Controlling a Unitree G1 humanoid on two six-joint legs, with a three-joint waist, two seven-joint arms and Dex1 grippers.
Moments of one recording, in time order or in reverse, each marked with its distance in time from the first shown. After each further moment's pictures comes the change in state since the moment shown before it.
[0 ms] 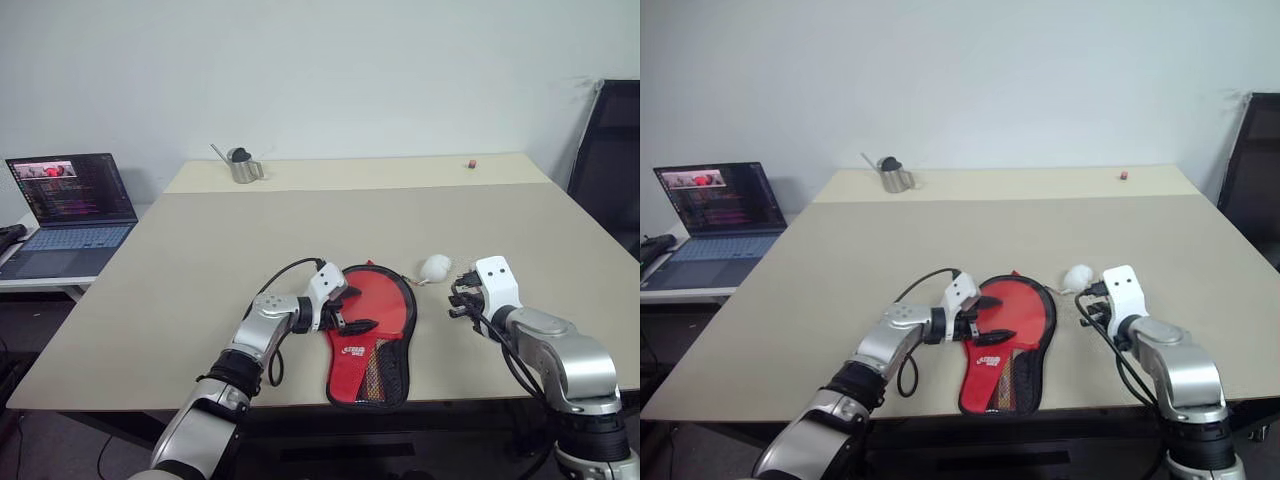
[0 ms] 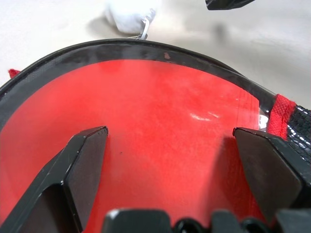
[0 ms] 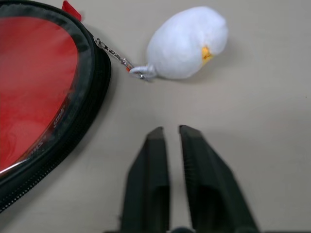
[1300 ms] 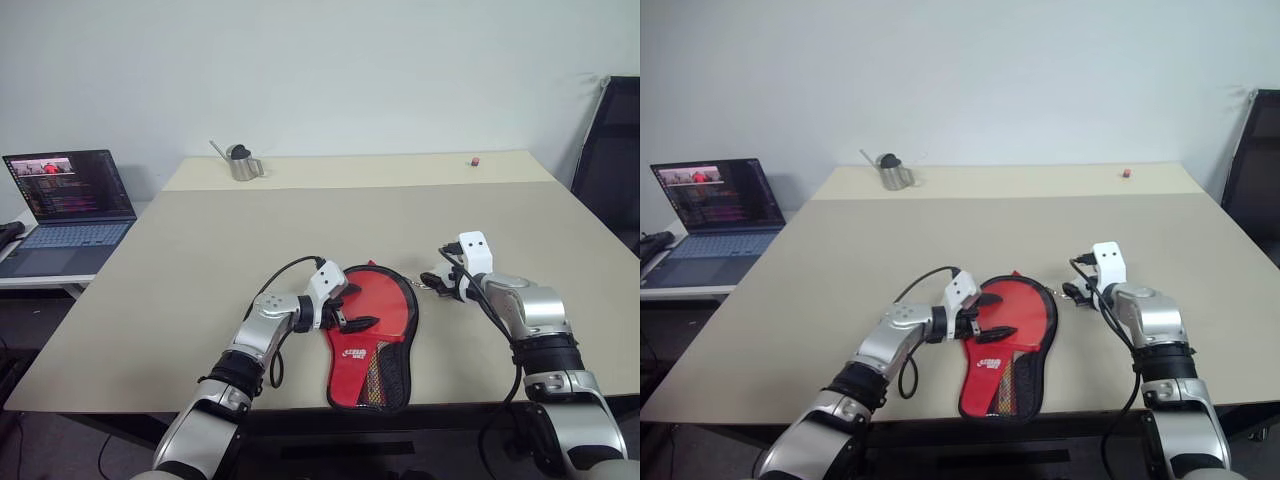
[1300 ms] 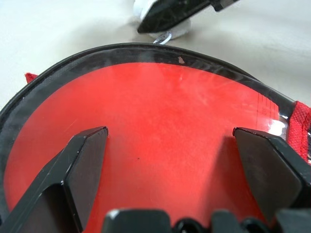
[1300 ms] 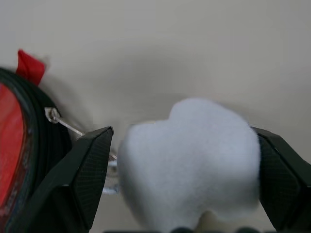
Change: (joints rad) left arm 0.005 -0.010 0.021 -0.018 0.007 -0.009 0.022; right arm -0.347 0.027 0.032 0.700 0.013 -0.302 0.036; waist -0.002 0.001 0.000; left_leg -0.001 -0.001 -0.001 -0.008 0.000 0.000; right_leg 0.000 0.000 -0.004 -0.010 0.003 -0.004
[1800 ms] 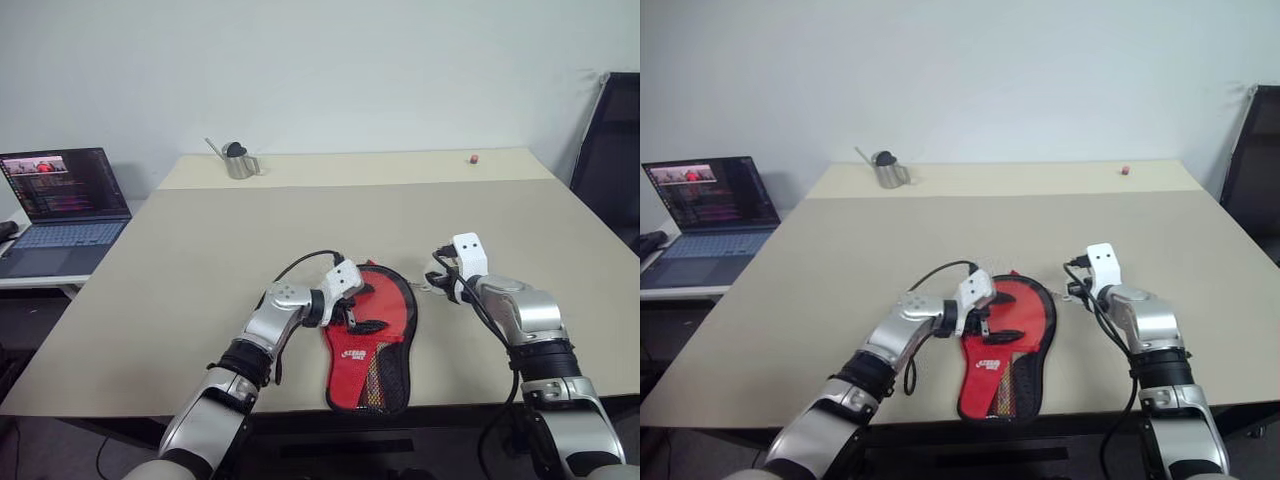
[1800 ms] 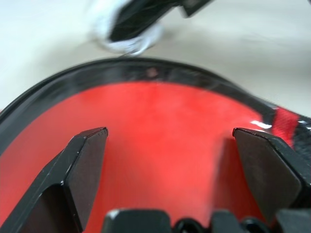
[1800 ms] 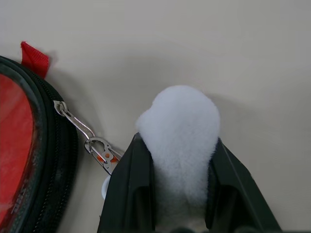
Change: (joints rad) left arm -0.072 -0.014 -0.084 -0.003 0.072 -0.056 -0.099; right arm 0.019 0.018 0.022 -0.046 -0.002 -0.012 -0.016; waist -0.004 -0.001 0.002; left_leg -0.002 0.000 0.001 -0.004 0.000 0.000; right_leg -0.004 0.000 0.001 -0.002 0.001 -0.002
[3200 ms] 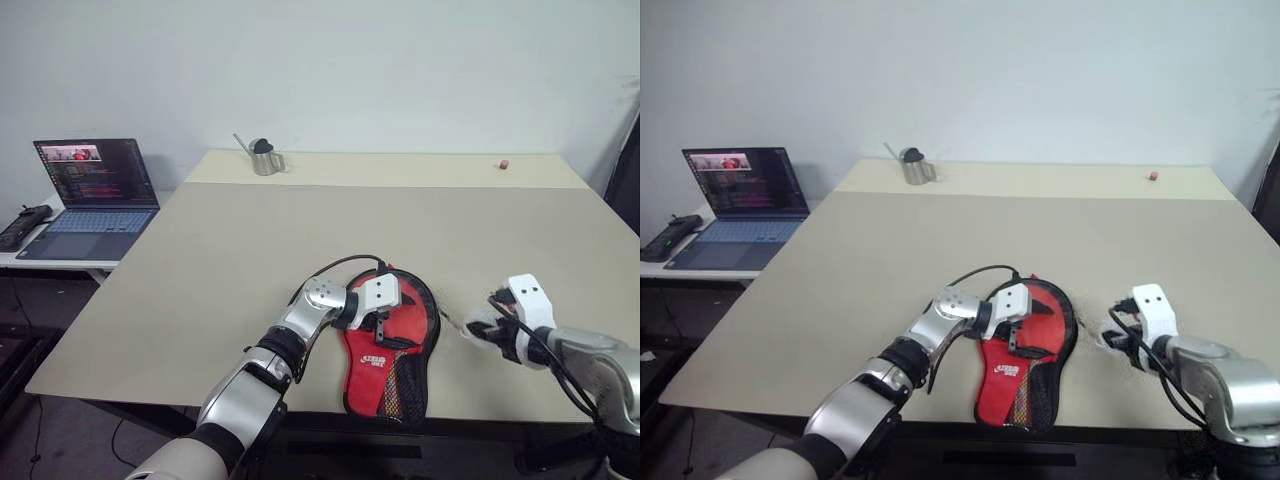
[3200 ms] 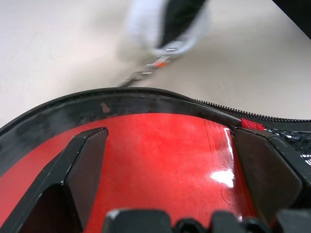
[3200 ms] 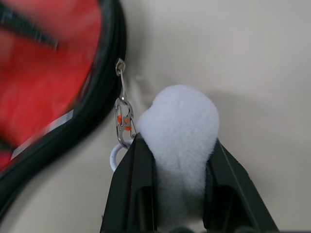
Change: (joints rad) left arm -0.138 -0.156 -0.041 0.350 0.108 -0.309 -0.079; right arm 0.478 -0.227 -0.212 -0.793 0.263 0.565 0.074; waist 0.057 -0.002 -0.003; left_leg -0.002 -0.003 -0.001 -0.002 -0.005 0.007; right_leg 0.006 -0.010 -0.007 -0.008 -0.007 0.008
